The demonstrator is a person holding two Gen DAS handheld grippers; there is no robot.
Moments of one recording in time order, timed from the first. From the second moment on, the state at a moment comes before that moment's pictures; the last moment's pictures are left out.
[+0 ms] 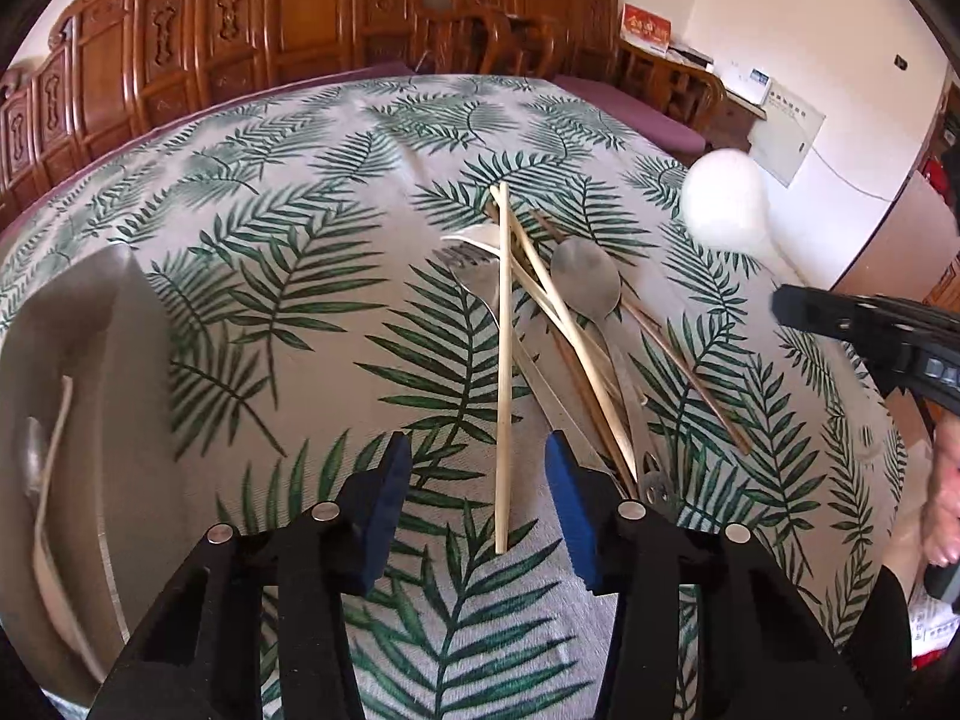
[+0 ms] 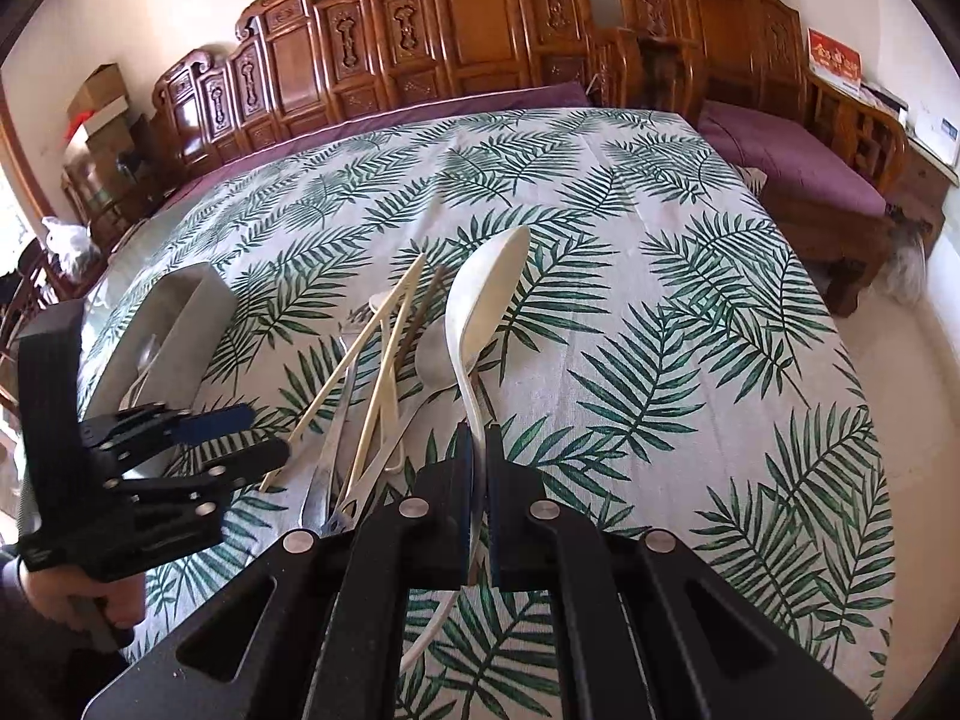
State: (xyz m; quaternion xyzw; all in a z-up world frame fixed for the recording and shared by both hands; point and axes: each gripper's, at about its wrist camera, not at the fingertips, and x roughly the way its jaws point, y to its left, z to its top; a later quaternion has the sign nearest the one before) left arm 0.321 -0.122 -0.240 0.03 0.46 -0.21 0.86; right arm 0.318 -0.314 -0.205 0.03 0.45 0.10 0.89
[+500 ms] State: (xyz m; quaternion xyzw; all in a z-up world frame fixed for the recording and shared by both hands) left arm 0.326 -0.123 -0.245 0.03 0.46 -0.21 0.86; right arm 0.303 -0.312 -0.202 0.02 0.45 0.11 0.89
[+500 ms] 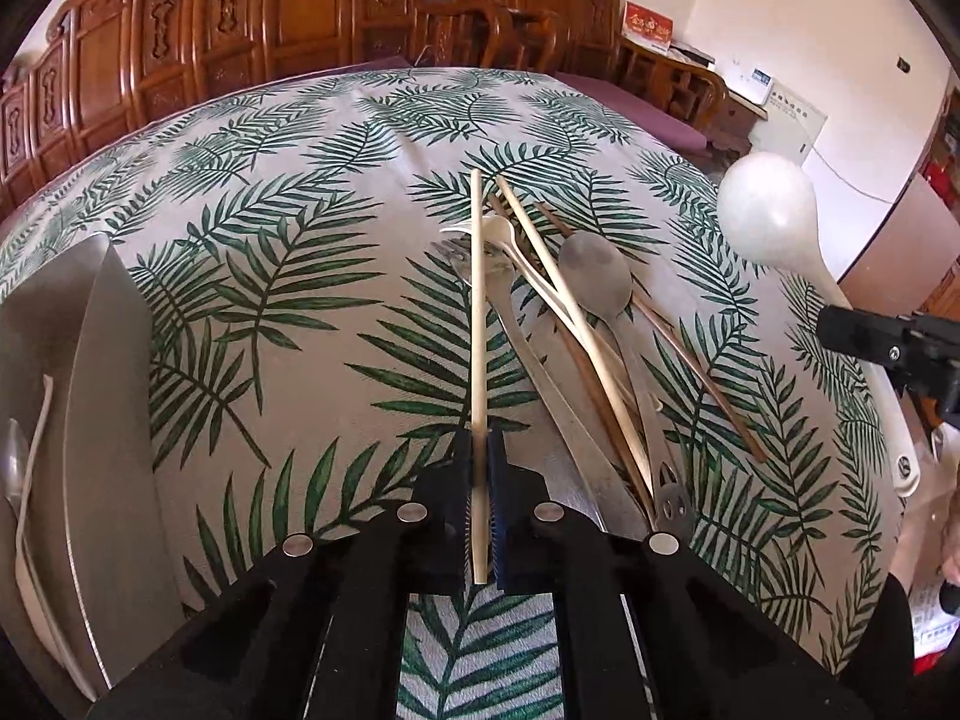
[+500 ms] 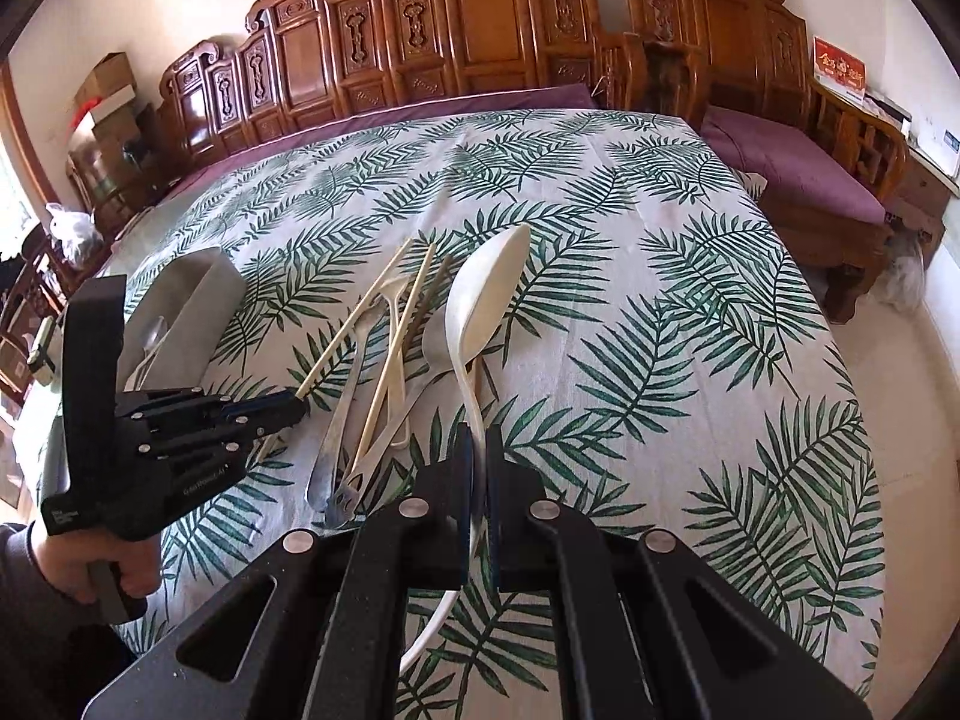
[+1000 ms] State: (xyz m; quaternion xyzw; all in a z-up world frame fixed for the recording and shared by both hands) left arm 0.280 -0.109 -0.180 0.03 0.41 -0.24 0.88; right arm 0.284 -0.279 -0.174 0.02 0.43 0.13 0.89
